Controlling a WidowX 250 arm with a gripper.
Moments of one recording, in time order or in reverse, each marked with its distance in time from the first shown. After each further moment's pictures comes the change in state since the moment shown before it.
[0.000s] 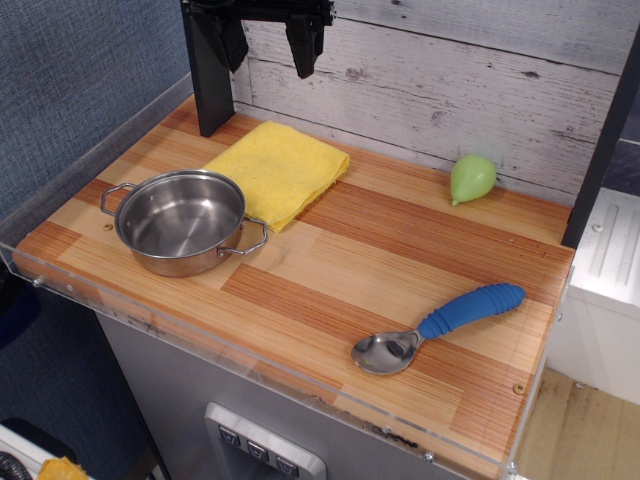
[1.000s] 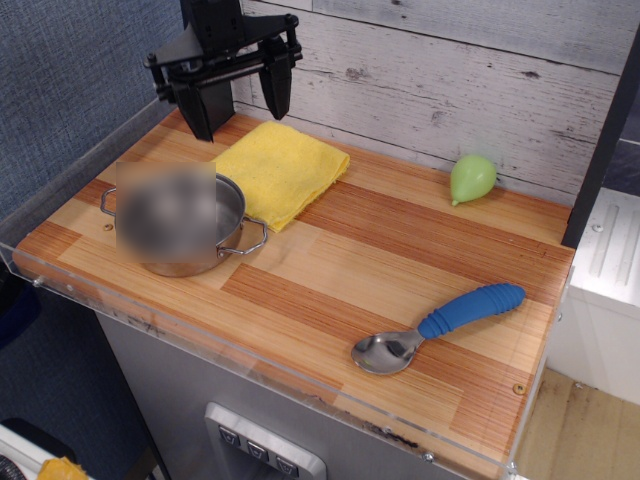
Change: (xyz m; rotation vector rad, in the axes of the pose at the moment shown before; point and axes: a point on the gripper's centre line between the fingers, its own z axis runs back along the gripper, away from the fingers) arm -0.030 0.026 -0.036 0.126 0.124 0.739
